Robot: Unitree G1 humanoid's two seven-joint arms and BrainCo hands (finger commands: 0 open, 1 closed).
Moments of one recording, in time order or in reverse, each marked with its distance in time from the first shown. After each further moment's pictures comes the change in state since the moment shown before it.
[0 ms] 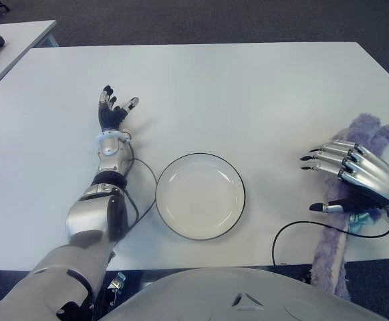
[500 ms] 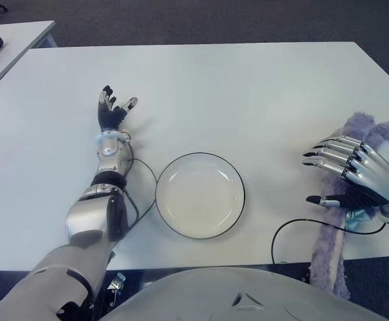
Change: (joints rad) left arm 0.002 0.002 0.006 0.000 -0.004 0.000 -0.006; right arm -0.011 -0.044 0.113 0.011 -0.098 0.107 -0.257
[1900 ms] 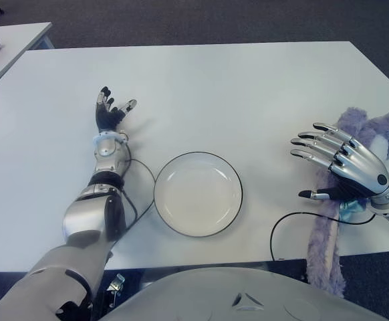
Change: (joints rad) left arm 0.000 0.018 -0.006 0.012 -0.004 0.017 -0.002; right arm -0.037 -0.110 0.195 -0.008 0.014 0.216 -0.042
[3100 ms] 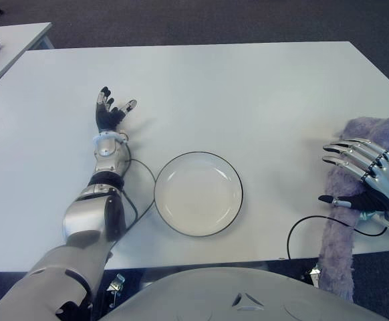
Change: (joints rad) left arm 0.000 0.001 -0.005 0.000 0.001 0.000 0.003; right arm 0.009 -0.058 0.157 0.256 -0.039 0.079 -0.479
